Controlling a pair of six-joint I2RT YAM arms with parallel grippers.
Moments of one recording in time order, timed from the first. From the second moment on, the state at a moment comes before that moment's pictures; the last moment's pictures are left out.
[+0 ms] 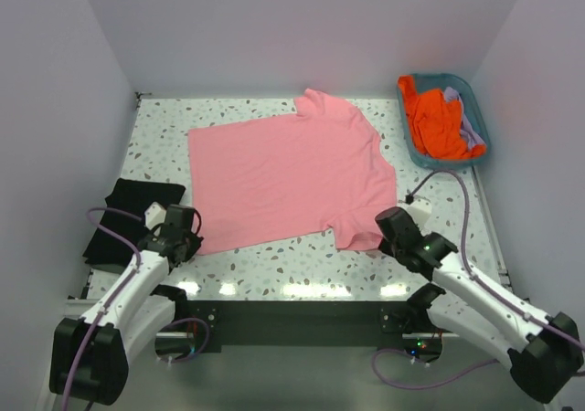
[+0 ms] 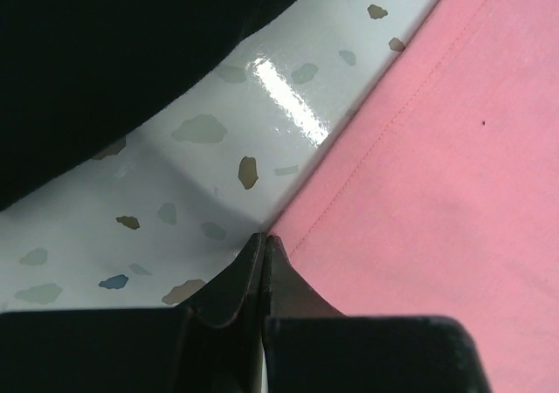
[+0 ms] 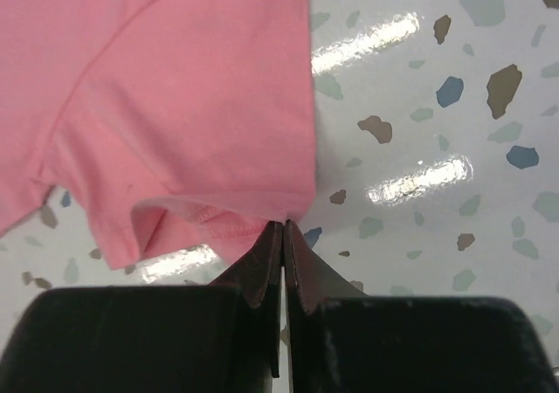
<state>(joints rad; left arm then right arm) -0.18 0.87 0.35 -0.54 -0.33 -1.04 0.62 0.87 0.49 -0.69 0.51 0.93</state>
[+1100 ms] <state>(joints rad) -0.18 0.96 0.56 -0.61 -0.33 -1.02 0.62 1.04 0.89 -0.78 0.64 0.75</state>
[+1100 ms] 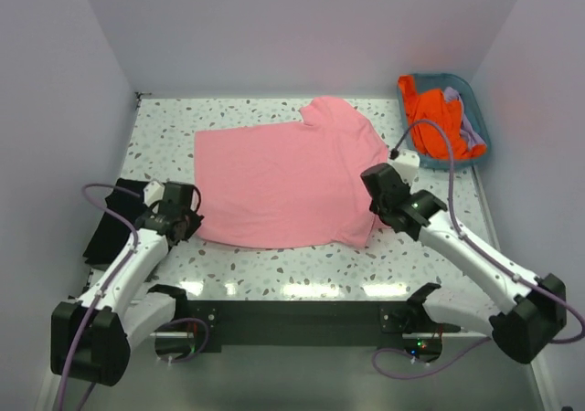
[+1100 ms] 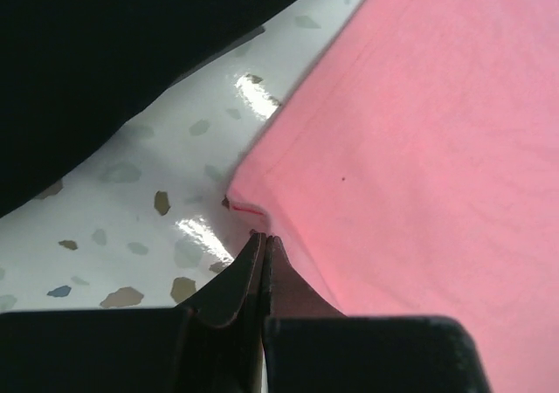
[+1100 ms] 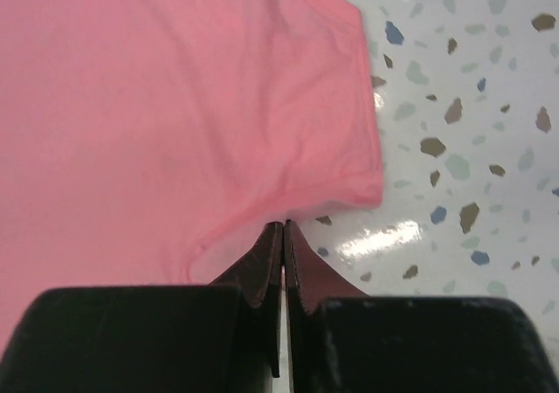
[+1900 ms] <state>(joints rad) -0.01 1.47 0.88 -0.42 -0.19 -0.93 0.39 1.59 1.30 -0.46 0.52 0.50</state>
